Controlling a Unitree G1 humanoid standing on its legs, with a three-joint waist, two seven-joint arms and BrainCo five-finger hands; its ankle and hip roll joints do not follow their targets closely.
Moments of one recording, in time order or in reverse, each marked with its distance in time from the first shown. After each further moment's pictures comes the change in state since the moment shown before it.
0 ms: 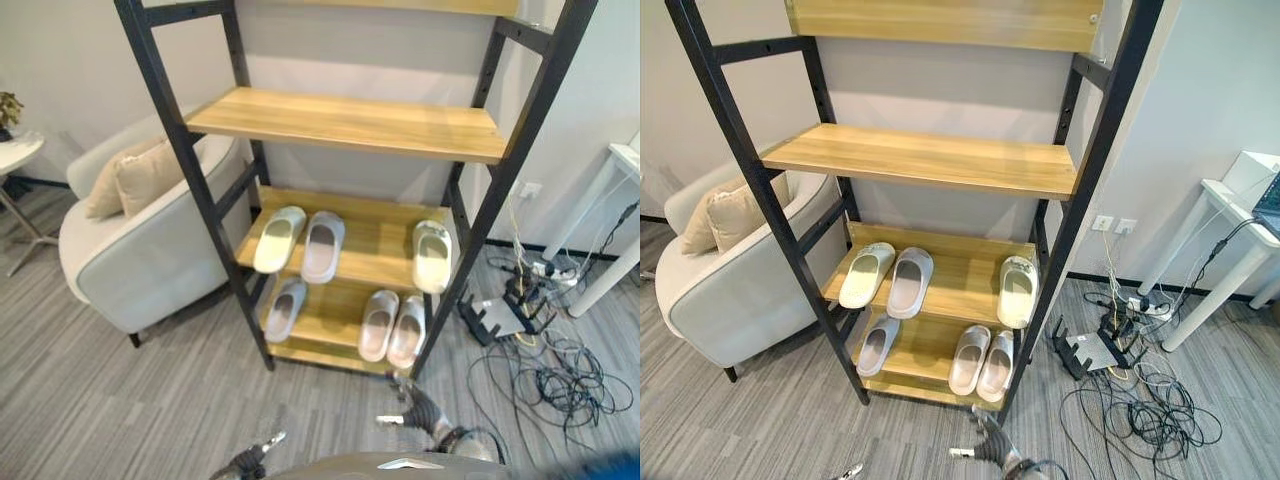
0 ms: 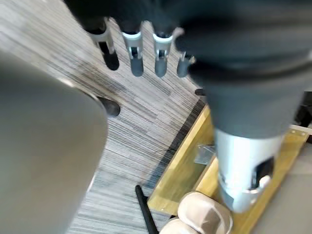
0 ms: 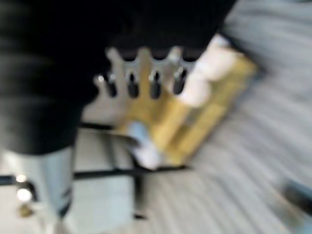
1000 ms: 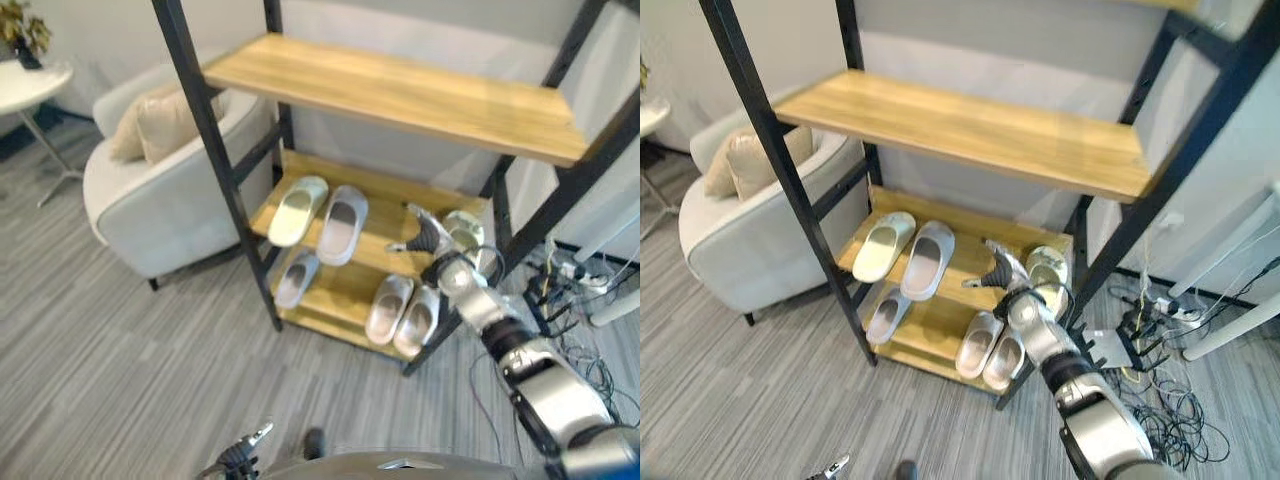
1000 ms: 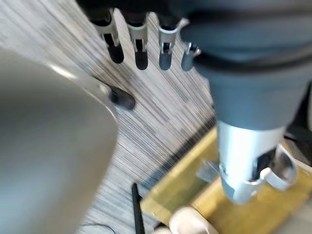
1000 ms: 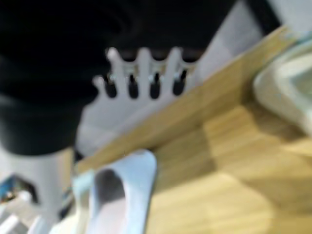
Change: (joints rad) left arm -0.025 0.027 0.071 -0.054 -0.023 0.003 -0.081; right arm -0.825 -0.079 -0.031 0.217 -0.199 0.364 -0.208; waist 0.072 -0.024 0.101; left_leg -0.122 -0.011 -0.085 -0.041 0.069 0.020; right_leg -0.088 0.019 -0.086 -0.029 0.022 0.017
